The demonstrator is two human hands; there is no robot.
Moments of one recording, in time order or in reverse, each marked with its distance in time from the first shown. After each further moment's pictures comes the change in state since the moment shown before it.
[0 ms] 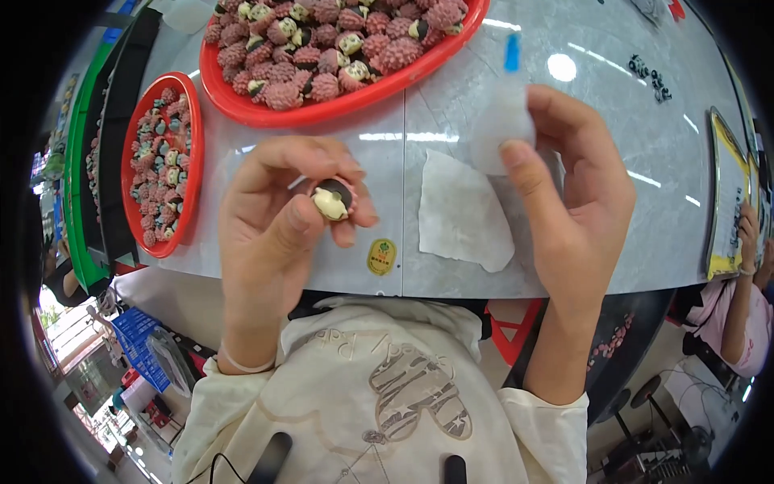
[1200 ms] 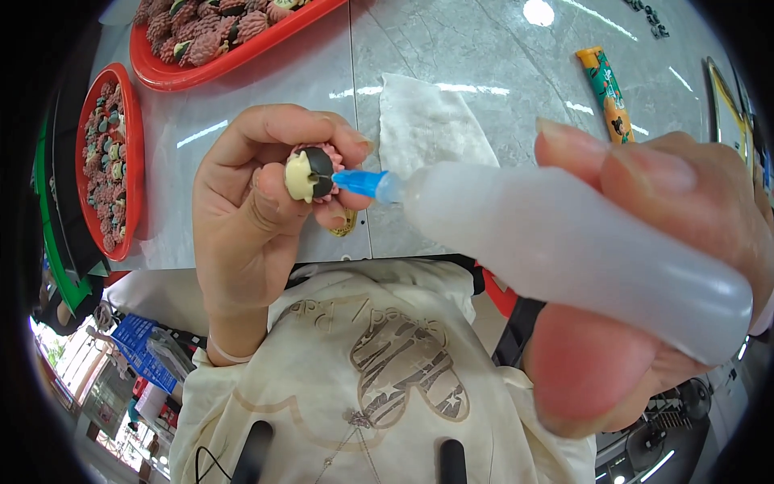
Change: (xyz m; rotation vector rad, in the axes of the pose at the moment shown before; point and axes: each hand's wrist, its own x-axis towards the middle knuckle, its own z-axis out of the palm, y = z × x) left_hand -0.007 -0.022 0.003 -0.062 -0.077 -0.096; right_hand -0.036 -0.018 -0.058 0.114 -0.181 -0.203
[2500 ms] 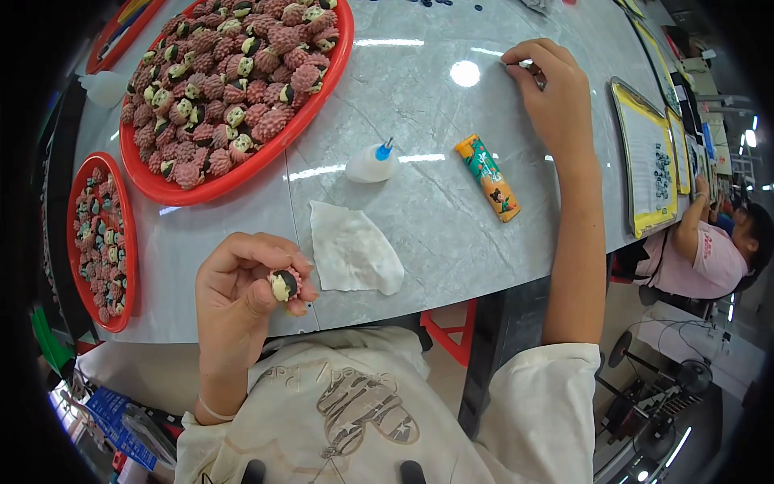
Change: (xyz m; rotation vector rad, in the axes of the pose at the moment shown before) left_hand 0.005 0.008 0.007 -0.112 -0.026 -0.086; right_hand 0.102 0.097 -0.078 -0.958 0.028 -0.046
